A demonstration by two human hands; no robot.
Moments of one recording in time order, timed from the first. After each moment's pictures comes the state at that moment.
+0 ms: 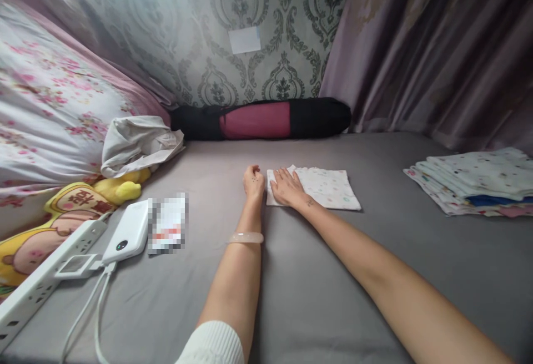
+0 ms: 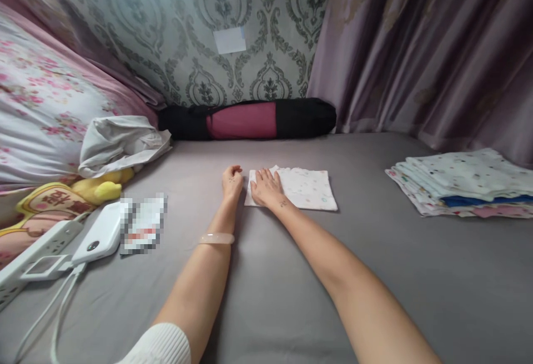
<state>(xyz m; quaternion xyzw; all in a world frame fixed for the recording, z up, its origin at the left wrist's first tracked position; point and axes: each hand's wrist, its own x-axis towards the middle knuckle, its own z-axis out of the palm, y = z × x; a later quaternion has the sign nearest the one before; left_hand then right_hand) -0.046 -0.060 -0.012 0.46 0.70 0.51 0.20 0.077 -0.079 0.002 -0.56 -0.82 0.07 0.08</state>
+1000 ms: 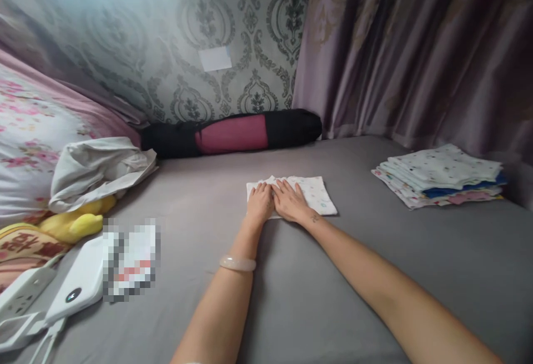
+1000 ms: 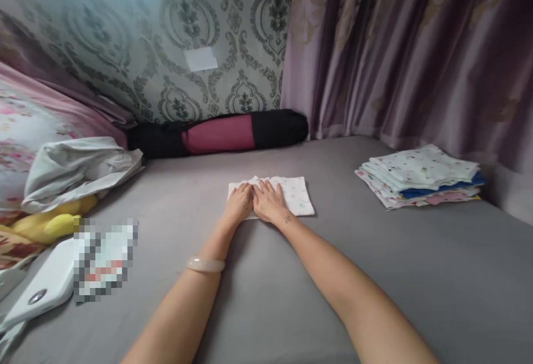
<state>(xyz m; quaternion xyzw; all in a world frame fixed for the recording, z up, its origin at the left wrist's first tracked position) 0.018 -0.086 -0.011 0.79 0.60 0.14 0.01 0.145 -0.089 -0.006 -0.57 -0.82 0.03 0.09</state>
